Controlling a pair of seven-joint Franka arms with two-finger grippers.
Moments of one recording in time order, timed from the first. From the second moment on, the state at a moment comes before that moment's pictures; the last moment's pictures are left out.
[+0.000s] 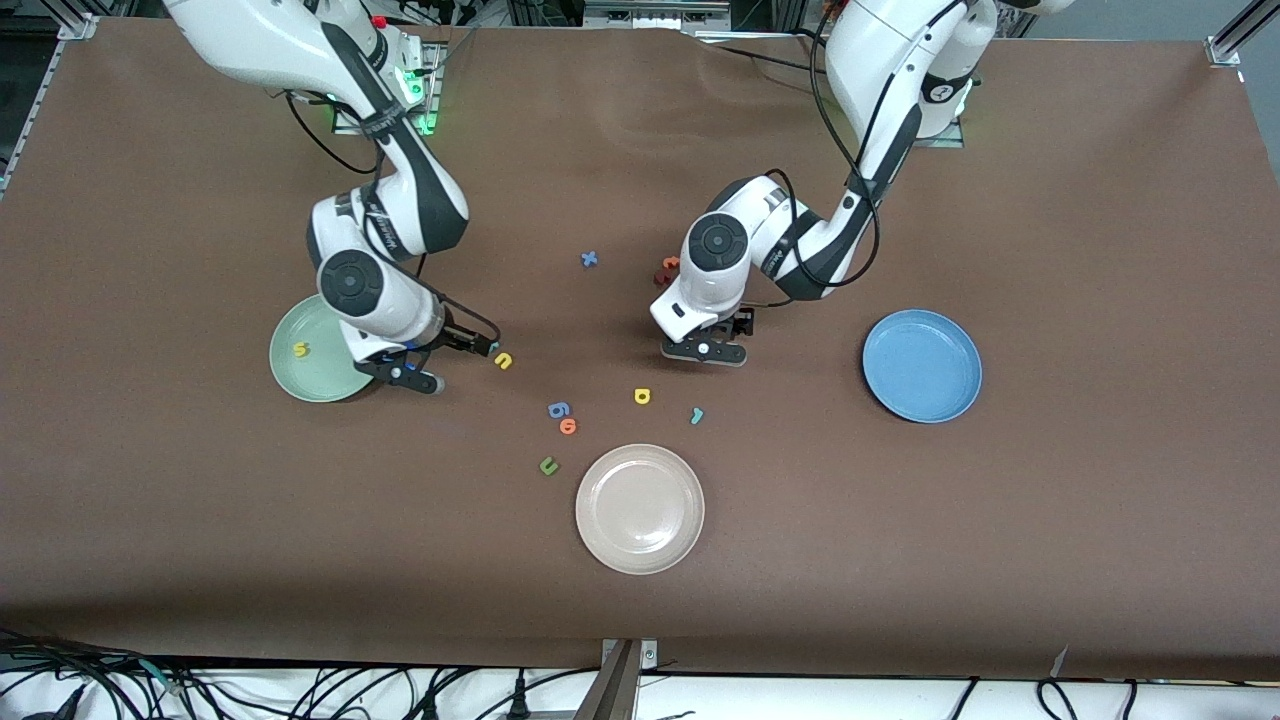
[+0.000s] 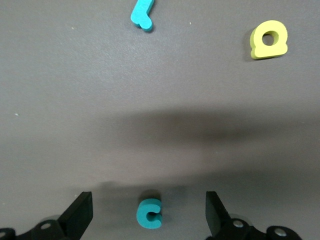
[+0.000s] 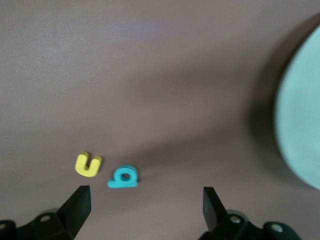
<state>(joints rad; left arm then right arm) -0.60 0.65 -0.12 -1.79 0.09 2.36 -0.64 0.31 0.47 0.09 -1.98 0.03 2.31 0.71</state>
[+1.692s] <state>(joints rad) -0.61 0.64 -0.13 -1.86 0.11 2.45 -0.68 0.34 0.55 0.09 -2.00 0.03 2.37 0.75</state>
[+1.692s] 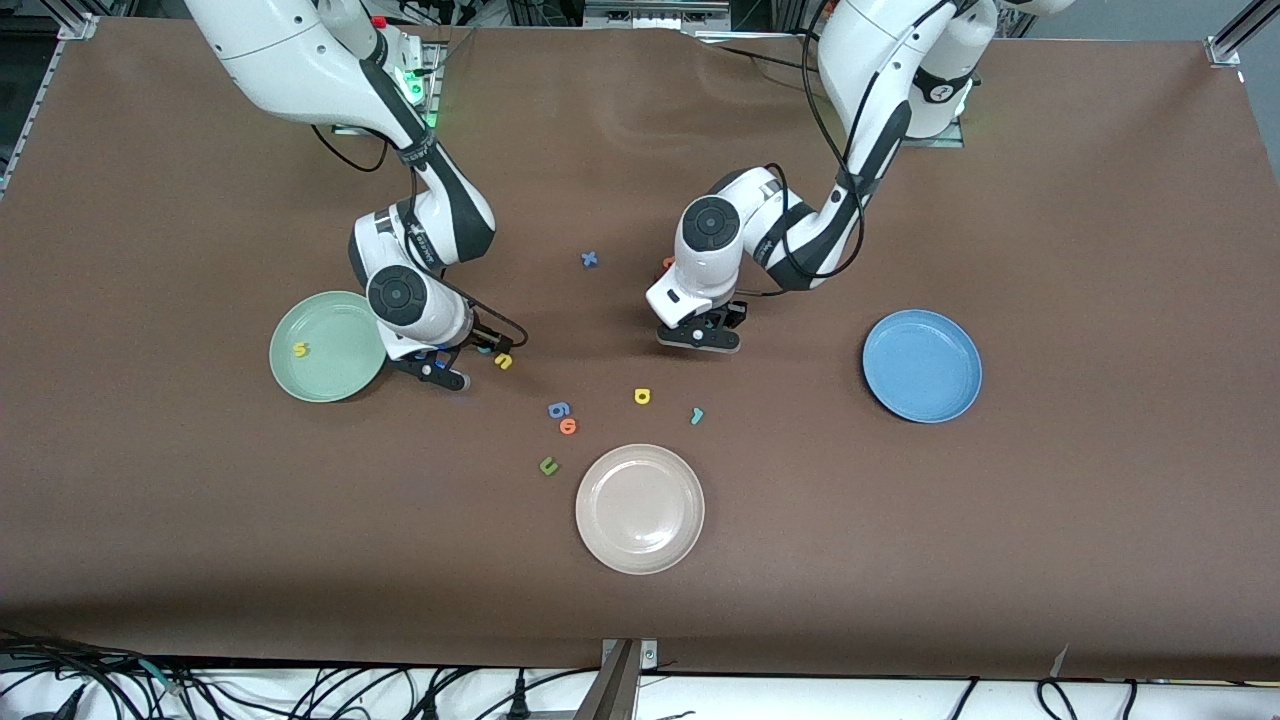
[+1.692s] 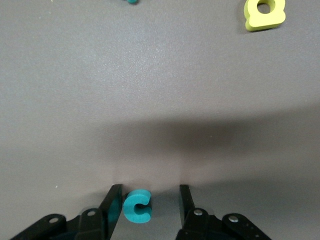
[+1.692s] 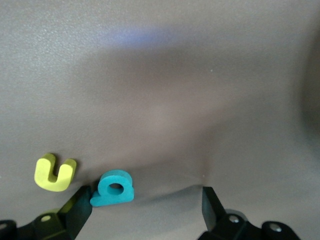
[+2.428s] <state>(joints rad) -0.61 0.63 -0.13 -1.86 0.11 2.45 -0.69 0.34 0.55 0.09 -2.00 0.03 2.39 0.75</state>
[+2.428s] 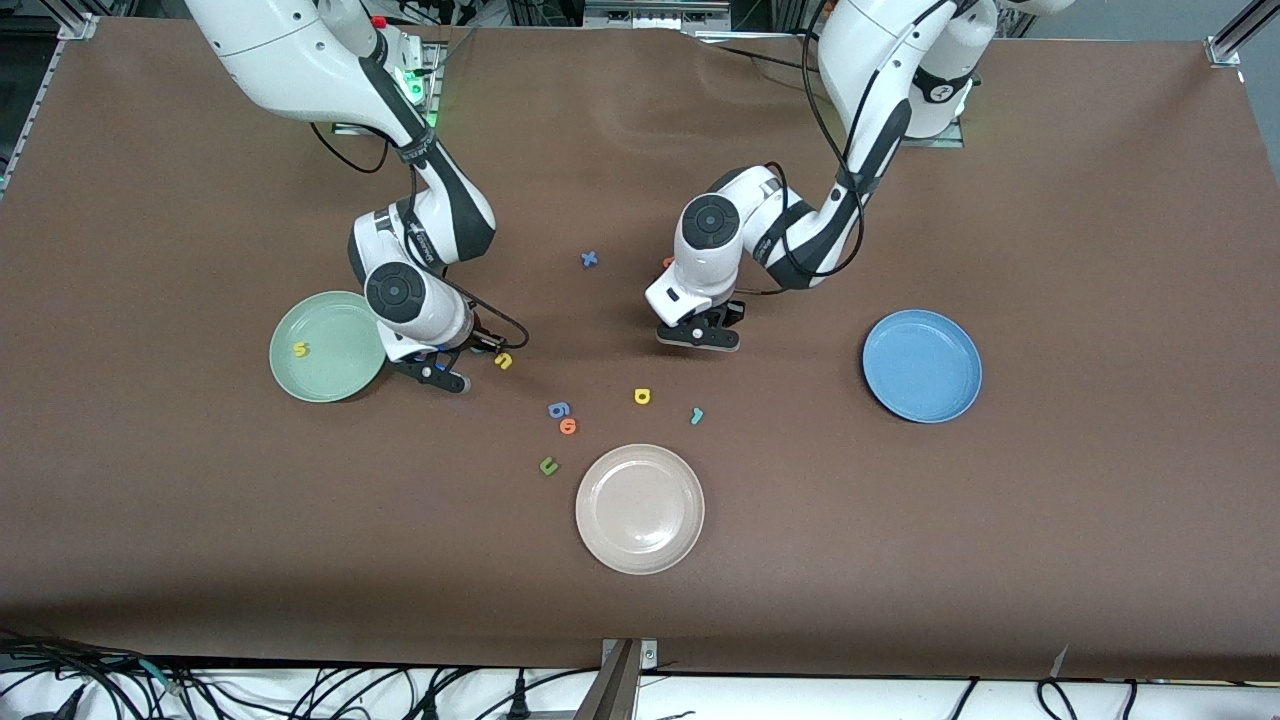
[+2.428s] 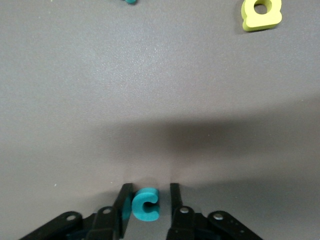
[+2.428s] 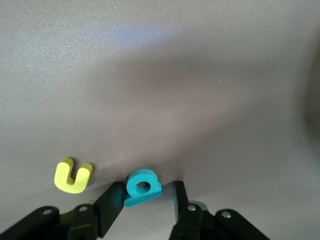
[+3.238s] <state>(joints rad) -0.61 0.63 -0.13 -1.87 0.11 2.44 -0.69 0.34 0.54 0.09 -2.00 0.03 2.39 0.75</state>
